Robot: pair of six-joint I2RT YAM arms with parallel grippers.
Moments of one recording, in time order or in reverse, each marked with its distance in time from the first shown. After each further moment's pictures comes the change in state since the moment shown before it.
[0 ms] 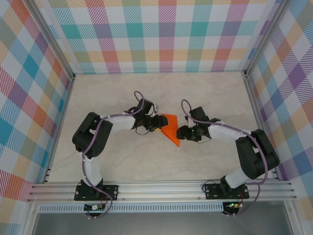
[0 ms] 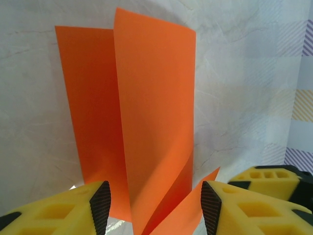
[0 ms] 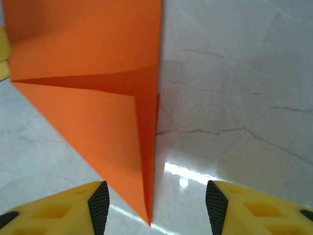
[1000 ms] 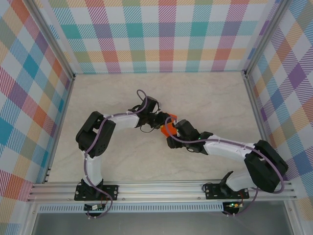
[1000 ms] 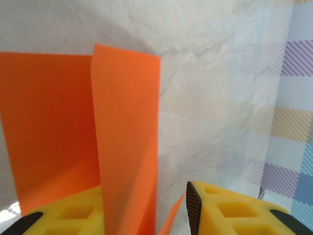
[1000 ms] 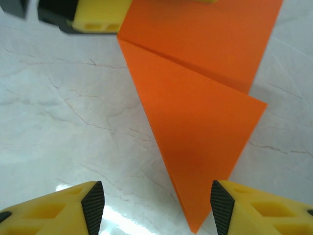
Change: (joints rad) left arm -0.036 0.032 0.089 0.018 -0.027 -0.123; right arm 0.359 -0.136 -0.120 0.196 0.430 -0.083
